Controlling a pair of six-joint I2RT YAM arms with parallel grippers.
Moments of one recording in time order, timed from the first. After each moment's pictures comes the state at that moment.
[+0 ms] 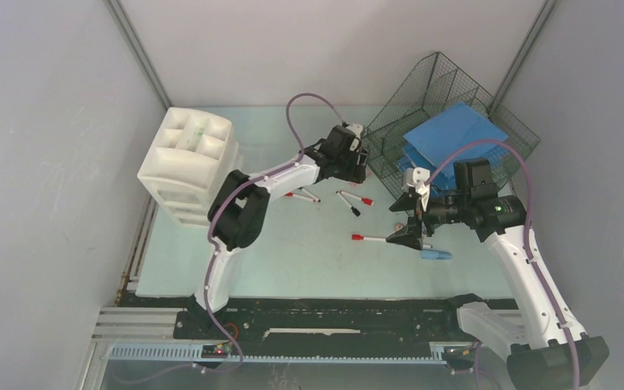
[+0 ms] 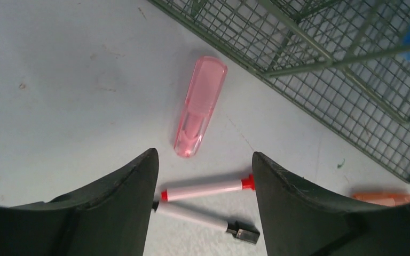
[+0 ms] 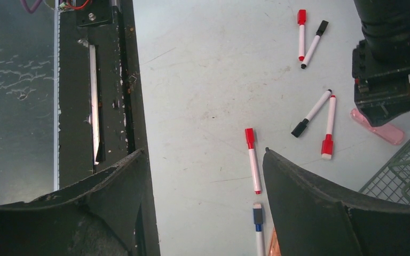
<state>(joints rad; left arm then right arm) -0.70 2.17 1.70 -0.27 0.03 -0.31 0.19 0.98 1.04 -0.93 -1.03 -0.77</state>
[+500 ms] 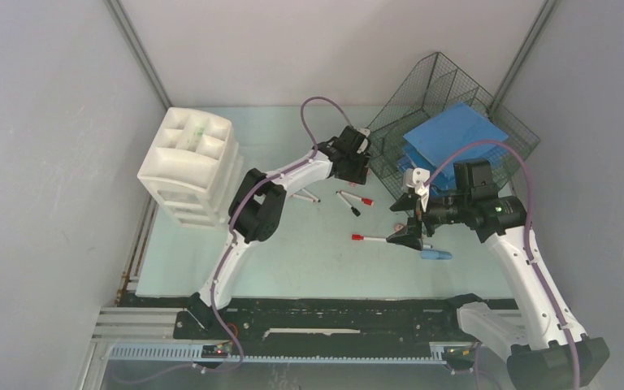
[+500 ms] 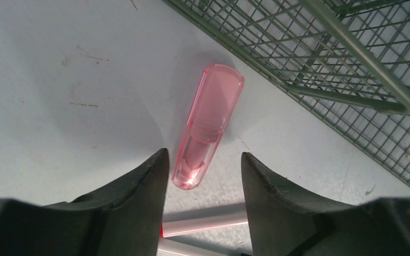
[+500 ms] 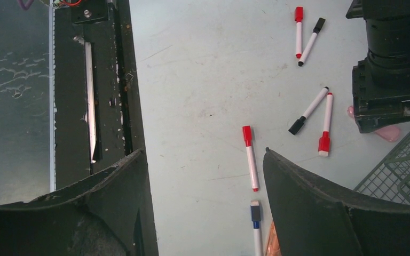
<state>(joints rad) -0.70 2.40 2.00 -0.47 0.03 -0.32 0.19 0.97 1.04 -0.93 -1.01 -0.77</state>
